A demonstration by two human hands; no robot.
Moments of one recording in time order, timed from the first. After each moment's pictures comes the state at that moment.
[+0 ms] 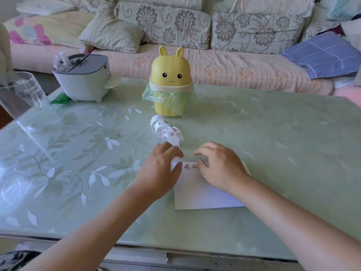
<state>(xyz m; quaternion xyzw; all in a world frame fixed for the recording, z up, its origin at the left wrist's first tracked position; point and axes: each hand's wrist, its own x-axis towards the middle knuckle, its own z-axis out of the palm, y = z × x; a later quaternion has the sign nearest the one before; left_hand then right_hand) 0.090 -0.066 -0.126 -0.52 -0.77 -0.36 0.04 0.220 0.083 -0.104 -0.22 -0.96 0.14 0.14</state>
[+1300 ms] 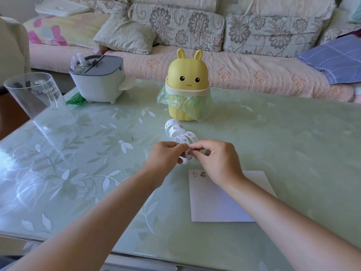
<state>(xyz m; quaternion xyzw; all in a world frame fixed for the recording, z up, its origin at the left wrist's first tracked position) 0.059 -0.054 -0.083 -0.17 -0.75 -0.56 -0.30 0.163 0.064 -0.102 -0.23 -0.86 0.34 0.30</state>
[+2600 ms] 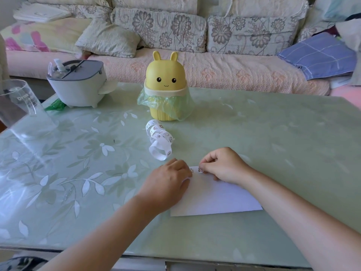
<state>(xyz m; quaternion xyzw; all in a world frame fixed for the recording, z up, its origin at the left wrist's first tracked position) 0.106 -0.054 -0.137 -0.63 -0.73 -0.25 0.07 0.224 0.107 -0.089 -0.36 -0.81 0.46 0.05</state>
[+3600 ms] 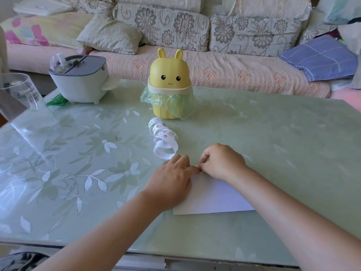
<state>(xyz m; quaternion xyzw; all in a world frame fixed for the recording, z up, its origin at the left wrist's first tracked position) 0.112 -0.050 -0.132 -0.62 -0.76 -0.19 0.07 0.202 0.094 -0.078 -0.39 -0.90 0.18 -0.03</state>
